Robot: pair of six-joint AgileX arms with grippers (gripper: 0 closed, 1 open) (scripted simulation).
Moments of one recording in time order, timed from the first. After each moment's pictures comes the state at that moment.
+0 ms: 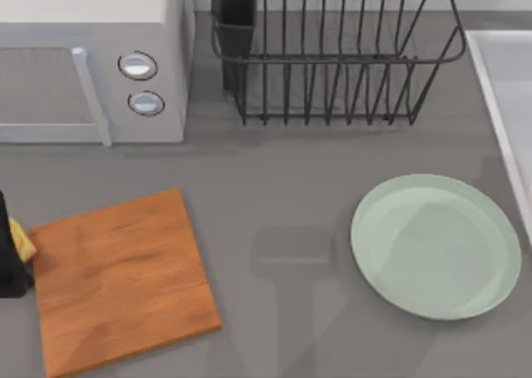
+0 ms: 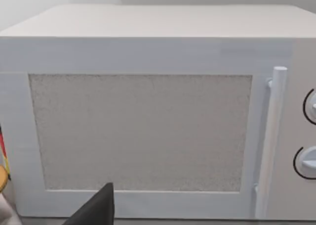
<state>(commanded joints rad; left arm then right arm) 0.00 0.00 0.00 0.00 0.00 0.00 -0.29 2.06 1.38 -0.90 0.00 -0.28</state>
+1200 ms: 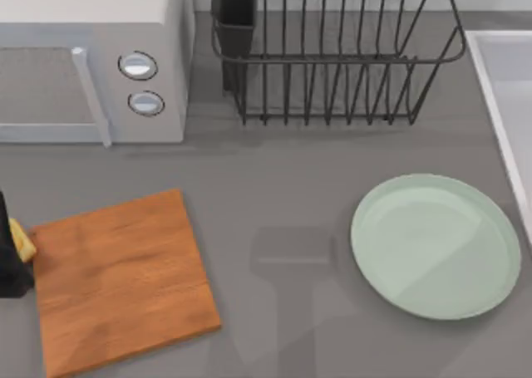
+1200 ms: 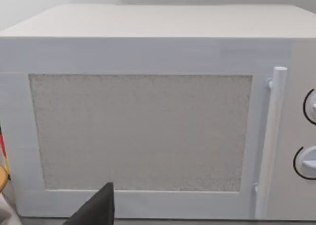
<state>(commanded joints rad) 0.00 0.00 0.00 0.00 0.00 0.00 -0.29 2.32 1.23 -0.49 0.00 -0.27</state>
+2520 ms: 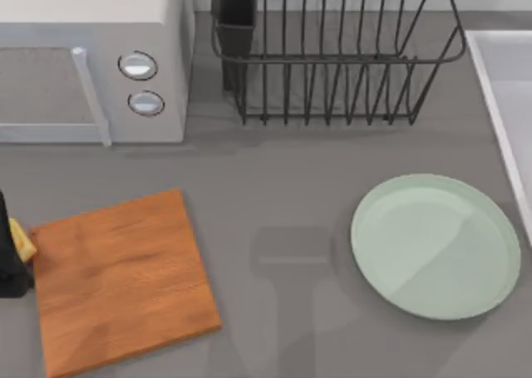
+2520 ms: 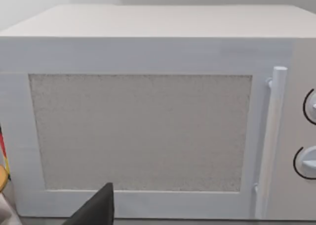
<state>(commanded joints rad) 0.00 0.00 0.00 0.00 0.00 0.00 -0.29 2.19 1.28 -0.62 -0.01 -0.27</state>
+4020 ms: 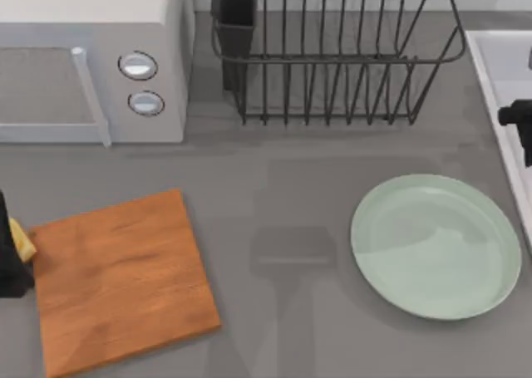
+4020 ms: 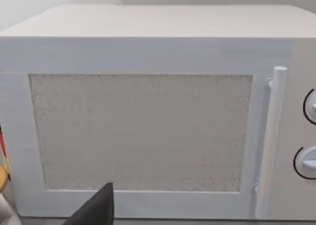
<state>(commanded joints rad) 0.00 0.00 0.00 0.00 0.00 0.00 0.04 1.89 1.46 -1.04 0.00 0.06</state>
